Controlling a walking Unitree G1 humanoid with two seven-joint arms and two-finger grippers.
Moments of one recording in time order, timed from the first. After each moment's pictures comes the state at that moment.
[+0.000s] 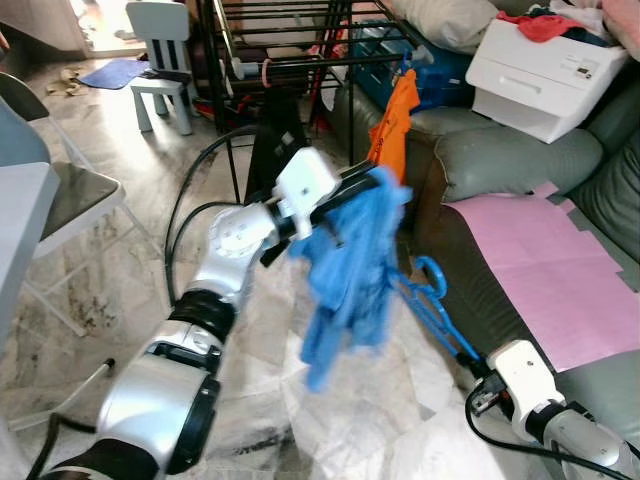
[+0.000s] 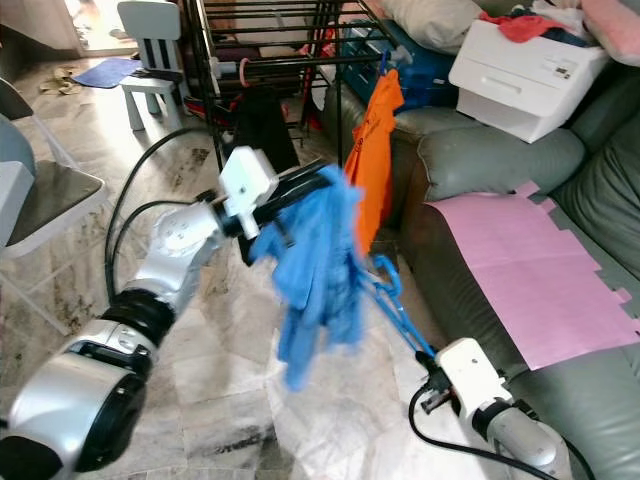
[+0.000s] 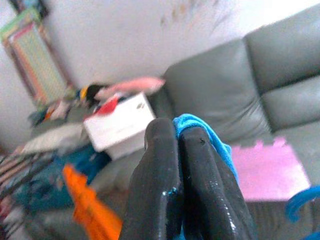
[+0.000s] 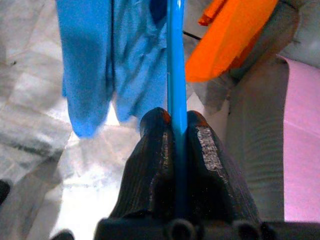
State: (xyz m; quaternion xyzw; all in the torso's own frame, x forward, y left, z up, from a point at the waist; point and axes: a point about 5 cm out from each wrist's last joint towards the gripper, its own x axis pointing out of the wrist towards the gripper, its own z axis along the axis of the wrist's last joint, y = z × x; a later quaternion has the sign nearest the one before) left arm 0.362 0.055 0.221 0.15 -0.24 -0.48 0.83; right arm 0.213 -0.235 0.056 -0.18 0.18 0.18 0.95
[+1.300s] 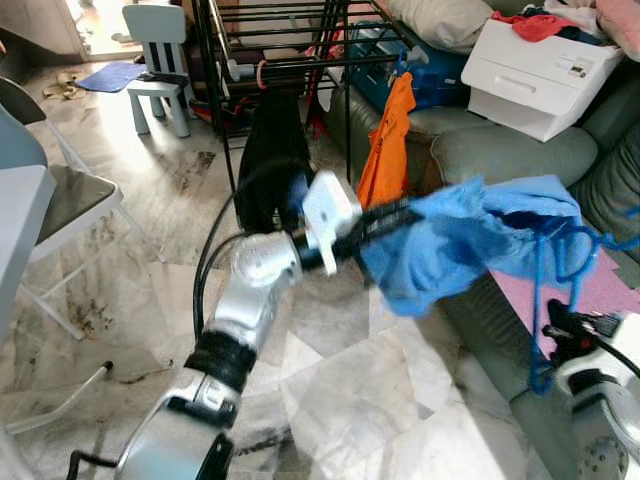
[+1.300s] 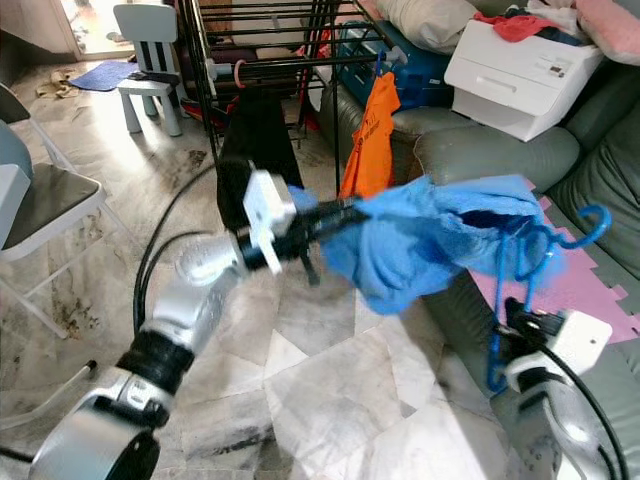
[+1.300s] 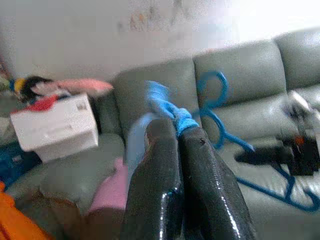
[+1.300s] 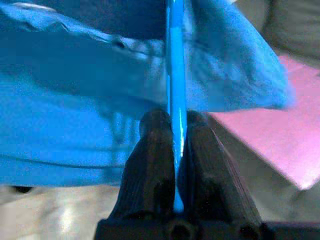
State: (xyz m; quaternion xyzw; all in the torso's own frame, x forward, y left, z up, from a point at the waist) left arm 0.324 0.027 0.181 0.07 -0.17 -0.57 0.80; right arm 0.247 -0.279 0.076 0.17 0.05 -0.09 0.98
